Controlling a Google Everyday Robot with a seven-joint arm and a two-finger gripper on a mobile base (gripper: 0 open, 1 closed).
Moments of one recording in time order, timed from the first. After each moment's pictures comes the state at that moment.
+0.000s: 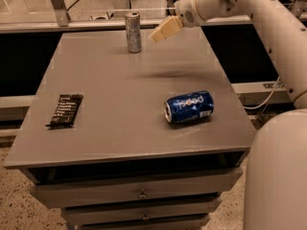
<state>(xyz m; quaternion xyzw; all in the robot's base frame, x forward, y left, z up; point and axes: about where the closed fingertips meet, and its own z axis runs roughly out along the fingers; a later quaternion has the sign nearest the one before) 0.779 -0.058 0.952 -0.47 0.73 0.16 0.47</state>
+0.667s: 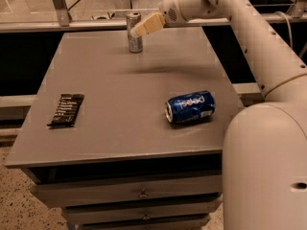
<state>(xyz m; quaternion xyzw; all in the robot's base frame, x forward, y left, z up) 0.804 -0.004 0.954 -0.45 0.71 0.24 0.48</state>
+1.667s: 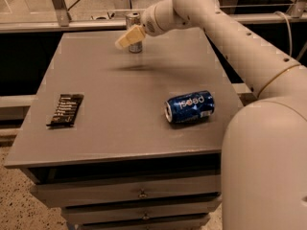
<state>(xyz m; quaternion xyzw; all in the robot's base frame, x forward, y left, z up) 0.816 0.042 0.918 -0.45 0.73 0.17 0.49</state>
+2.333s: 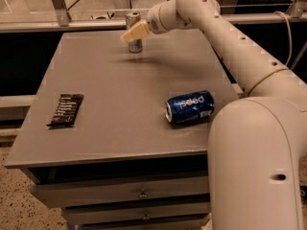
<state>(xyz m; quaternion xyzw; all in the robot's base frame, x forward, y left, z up) 0.859 0.025 0.913 -0.41 0.74 0.16 0.51</state>
